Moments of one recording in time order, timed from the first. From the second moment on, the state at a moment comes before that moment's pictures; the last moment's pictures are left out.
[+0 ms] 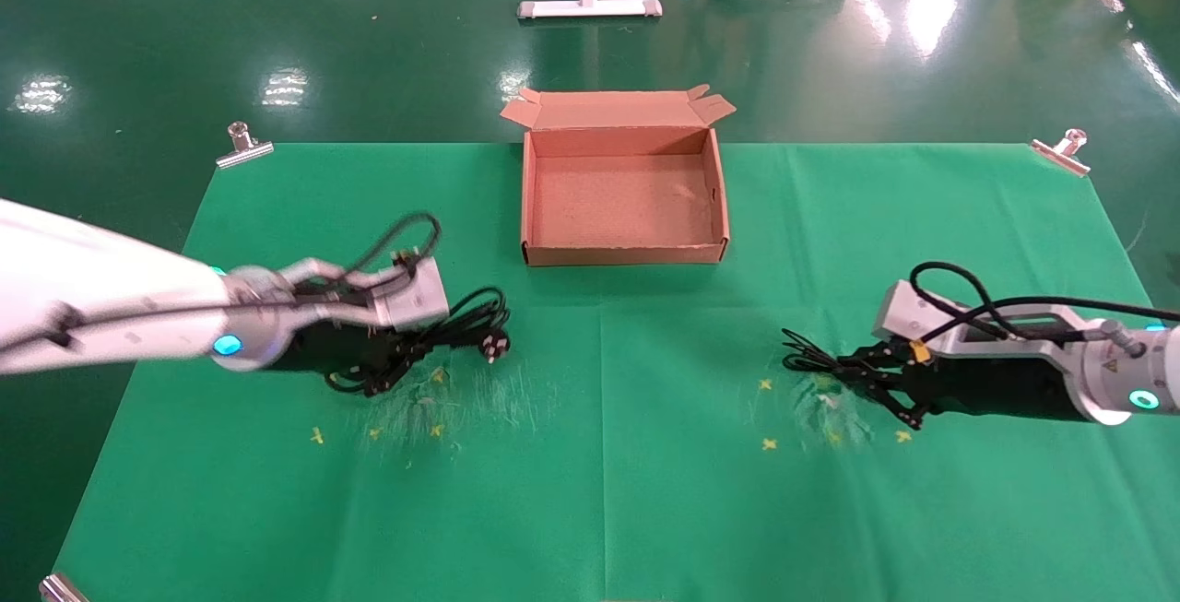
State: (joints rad) left arm -1.48 0.99 0.74 -1.33 2.16 1.35 -0.73; right arm 1.30 -0.75 -0.56 1.00 -1.70 -1.17 0.27
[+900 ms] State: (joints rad) left arm -1.65 1.36 0.86 -0.80 2.01 0.84 -0.29; right arm 1.31 -0.48 -0.39 1.14 -1.51 -1.17 0.39
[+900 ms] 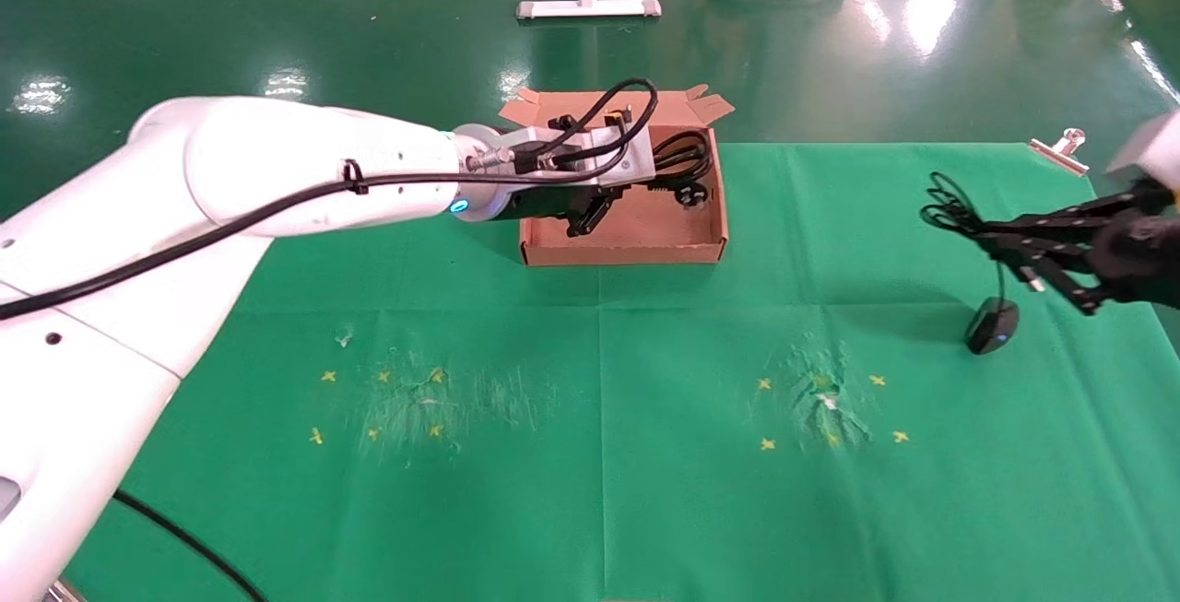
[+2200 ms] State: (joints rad) left arm -1.73 0.85 1.04 -1.11 1.88 0.88 -0.69; right arm 1.62 -0.98 -0.48 0.96 -1.54 -1.11 0.22
